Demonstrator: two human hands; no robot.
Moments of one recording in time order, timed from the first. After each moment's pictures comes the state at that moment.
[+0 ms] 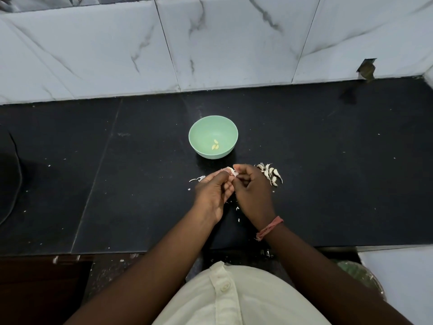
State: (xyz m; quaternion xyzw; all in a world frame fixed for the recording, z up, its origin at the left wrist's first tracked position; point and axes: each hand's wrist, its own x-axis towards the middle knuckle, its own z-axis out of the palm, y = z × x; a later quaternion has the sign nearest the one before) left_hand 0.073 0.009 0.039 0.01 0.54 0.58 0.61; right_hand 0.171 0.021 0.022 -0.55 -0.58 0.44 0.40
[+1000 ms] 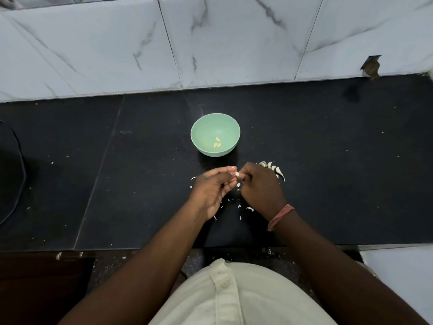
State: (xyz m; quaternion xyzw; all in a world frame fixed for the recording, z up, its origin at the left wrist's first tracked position) left_hand 0.054 0.005 0.041 0.12 0.52 0.55 0.64; right_hand 0.190 0.038 0.028 -0.54 -0.75 0.30 0.26
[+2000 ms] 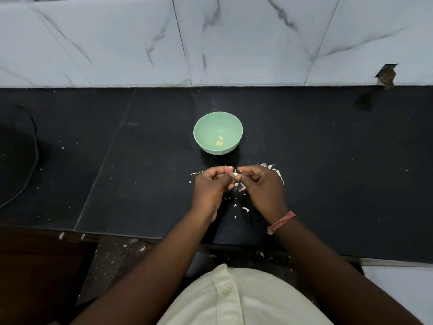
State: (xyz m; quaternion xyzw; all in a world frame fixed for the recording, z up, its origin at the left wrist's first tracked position) left_hand 0.082 -0.006 0.038 0.17 0.61 0.59 0.50; right_hand 0.205 0.041 0.021 -0.53 -0.62 0.45 0.35
